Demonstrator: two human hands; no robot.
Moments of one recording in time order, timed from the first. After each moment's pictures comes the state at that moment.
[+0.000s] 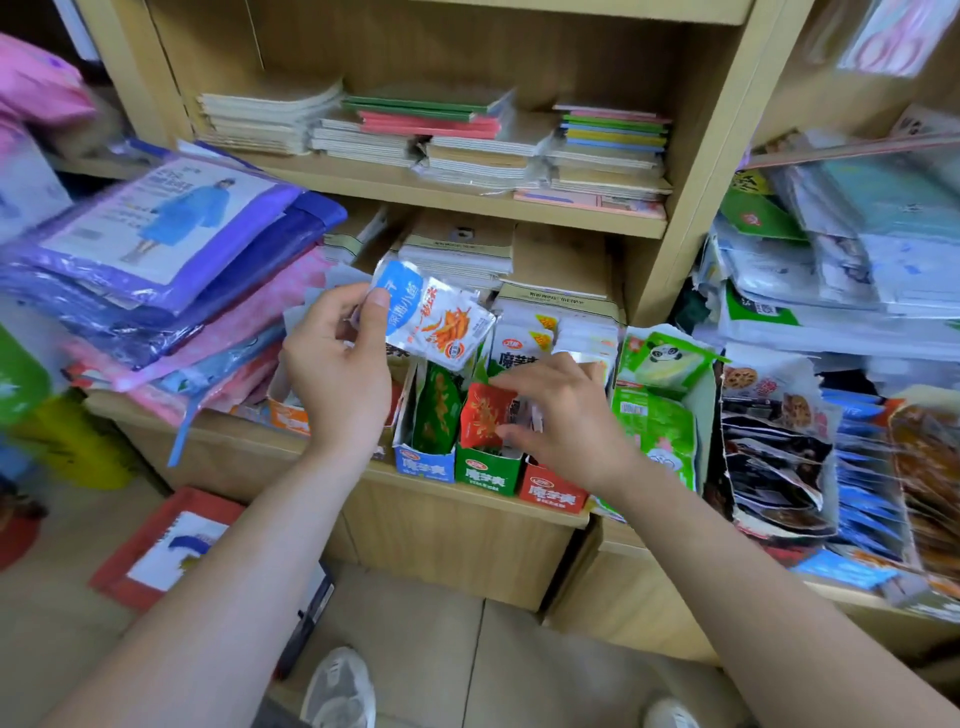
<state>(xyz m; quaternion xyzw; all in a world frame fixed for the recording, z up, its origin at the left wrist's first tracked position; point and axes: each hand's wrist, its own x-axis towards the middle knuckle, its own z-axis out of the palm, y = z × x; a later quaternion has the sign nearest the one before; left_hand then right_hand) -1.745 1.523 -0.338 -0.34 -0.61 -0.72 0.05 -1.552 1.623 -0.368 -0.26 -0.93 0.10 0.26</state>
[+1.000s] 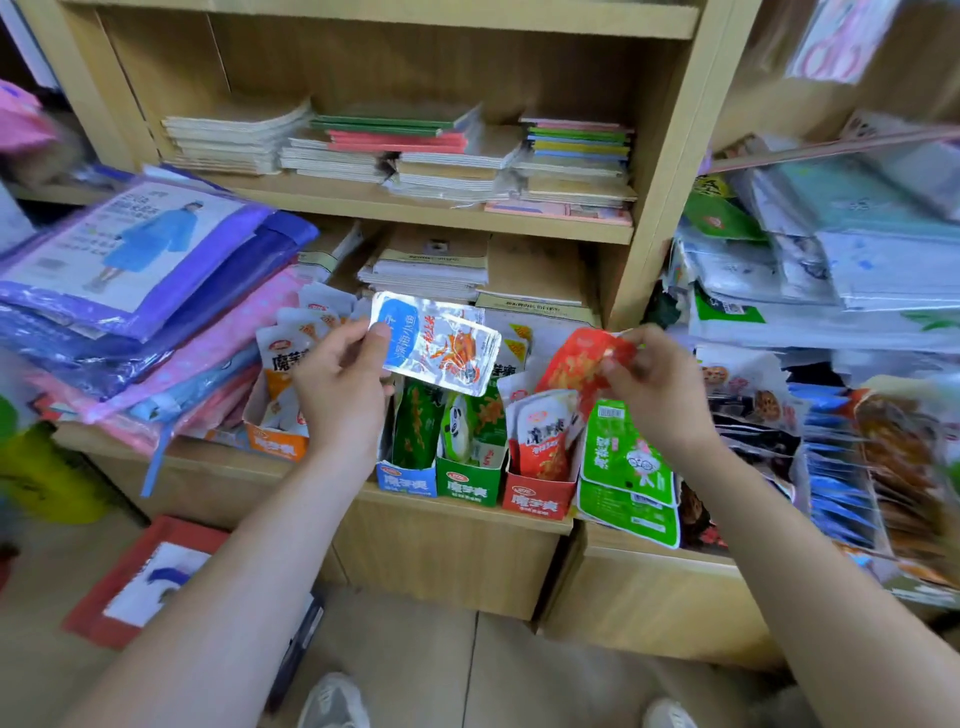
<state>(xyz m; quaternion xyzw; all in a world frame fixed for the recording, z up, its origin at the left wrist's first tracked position) -1.728 1.537 -0.339 -0.24 -0.60 -0.75 -0.15 -1.486 1.671 -0.350 -0.42 -0.71 0.34 0.45</state>
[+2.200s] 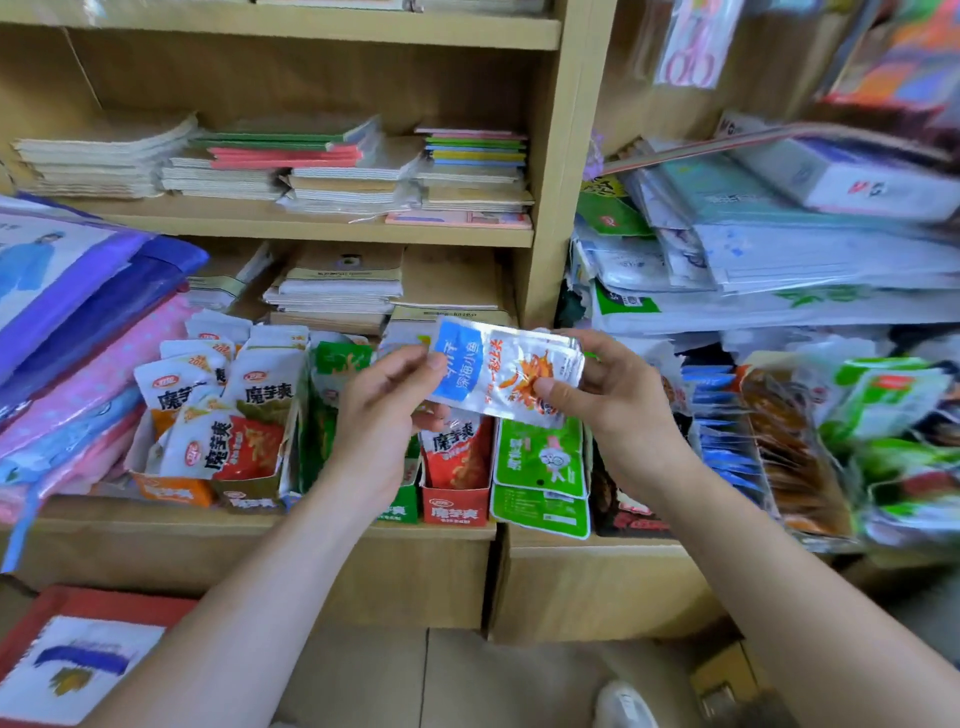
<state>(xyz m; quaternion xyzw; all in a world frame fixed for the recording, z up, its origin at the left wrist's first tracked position) -1.636 1.561 -0.329 -0.37 -0.47 -0.69 -0.41 -1.438 1.628 -0.321 -0.33 -0.59 0.55 0.50</state>
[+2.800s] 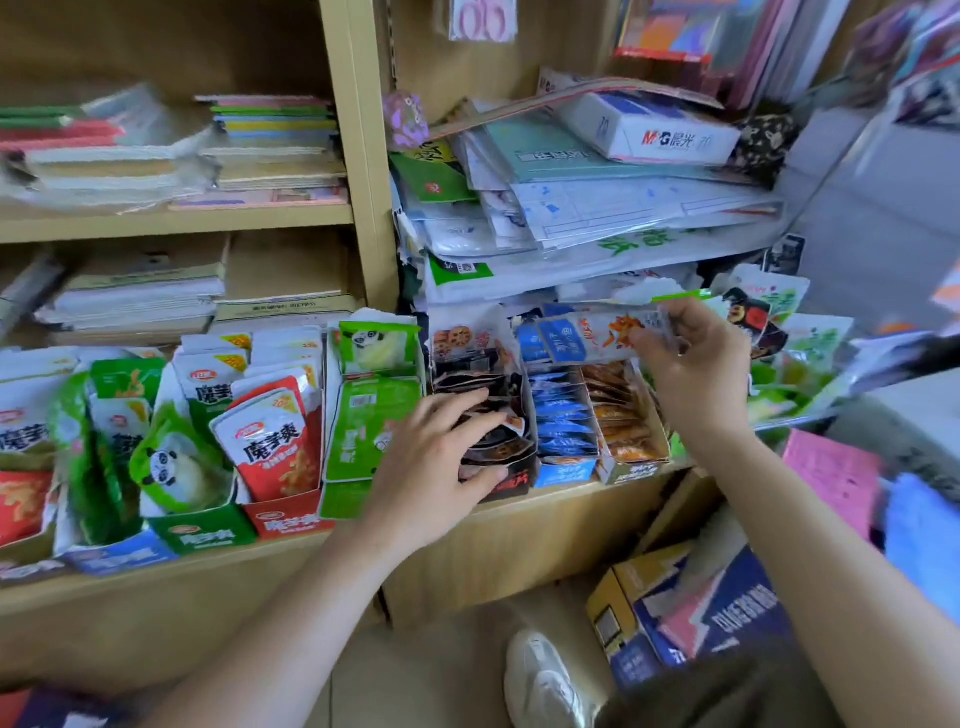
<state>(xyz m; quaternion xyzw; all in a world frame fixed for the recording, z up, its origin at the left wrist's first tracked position) -1.487 1.602 -0.399 -0.80 -0.52 -0.28 -0.06 -1.230 1.646 -0.327 -0.53 -0.61 0.14 0.57</state>
